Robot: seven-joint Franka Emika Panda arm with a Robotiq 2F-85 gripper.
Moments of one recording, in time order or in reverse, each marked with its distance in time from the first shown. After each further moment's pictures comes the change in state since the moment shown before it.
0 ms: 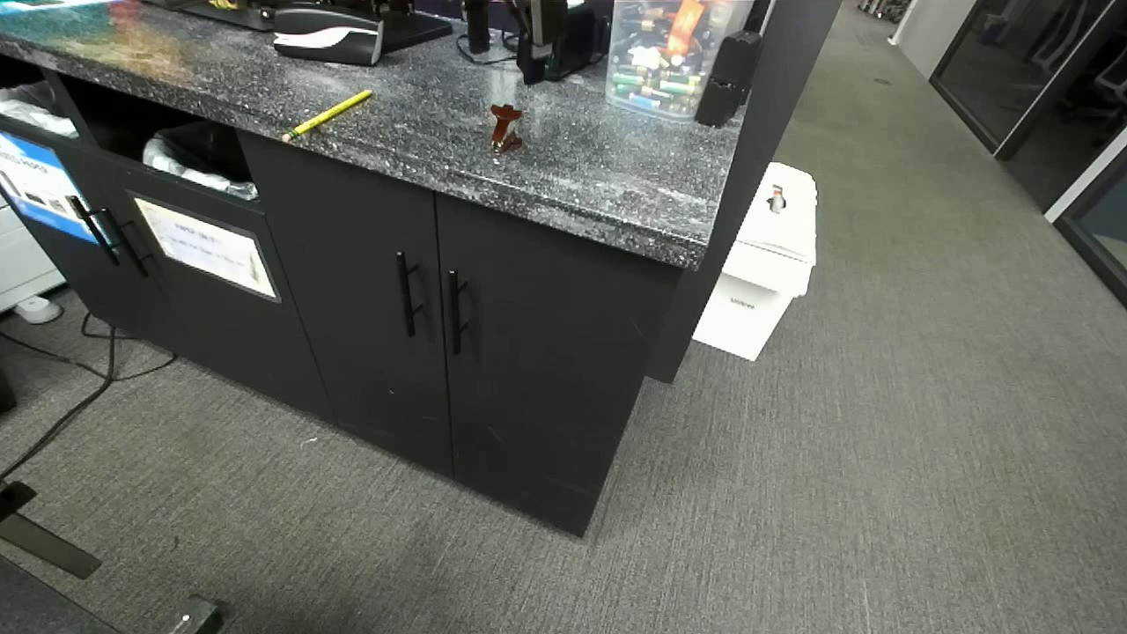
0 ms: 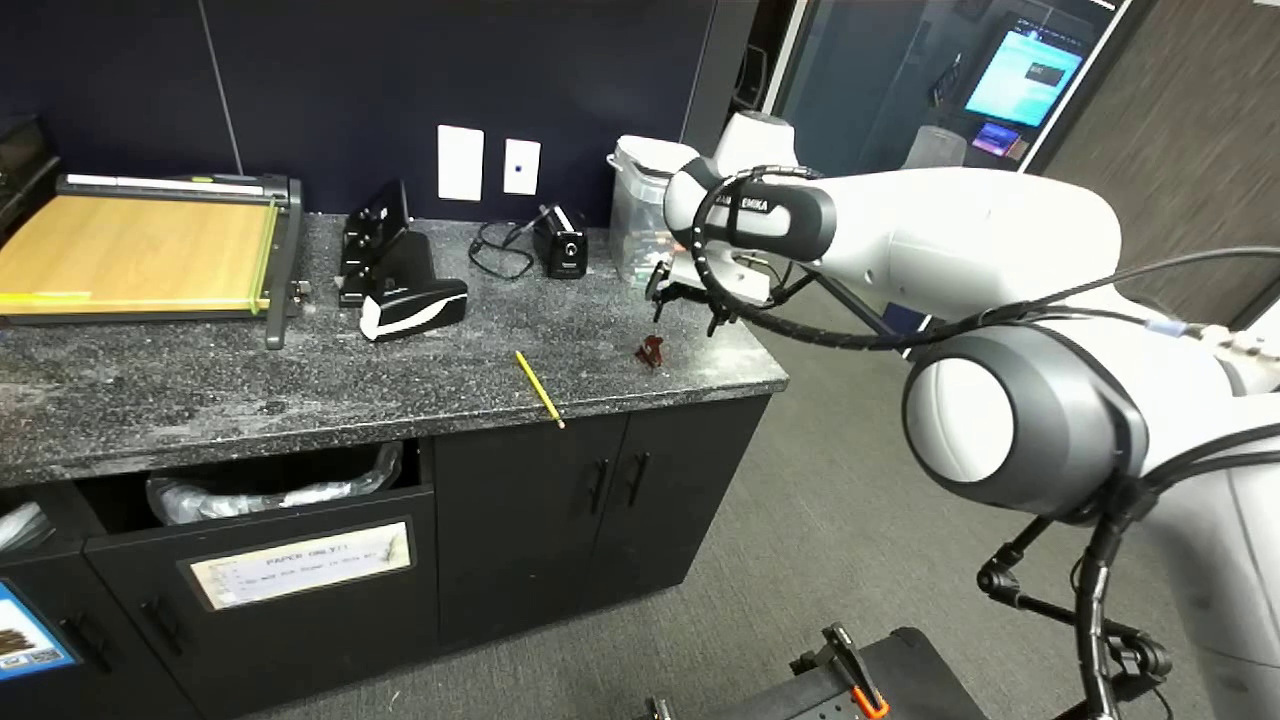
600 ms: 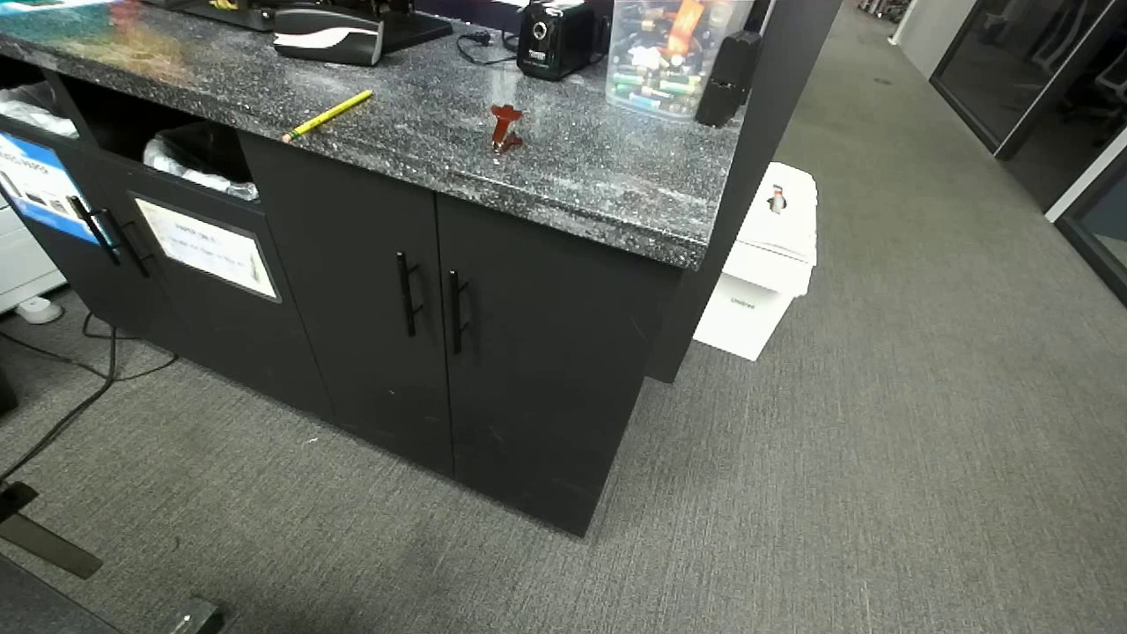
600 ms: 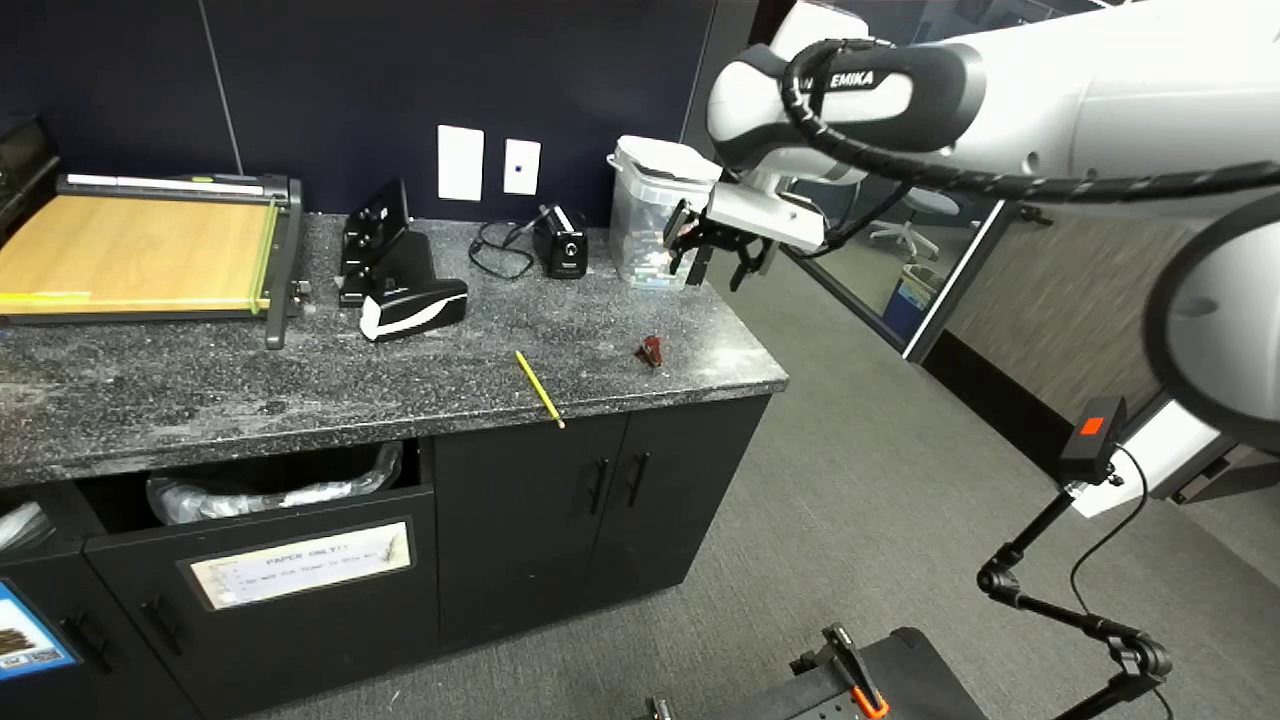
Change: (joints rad) arm 0.003 -0.412 0.041 -0.409 0.000 0.052 -0.086
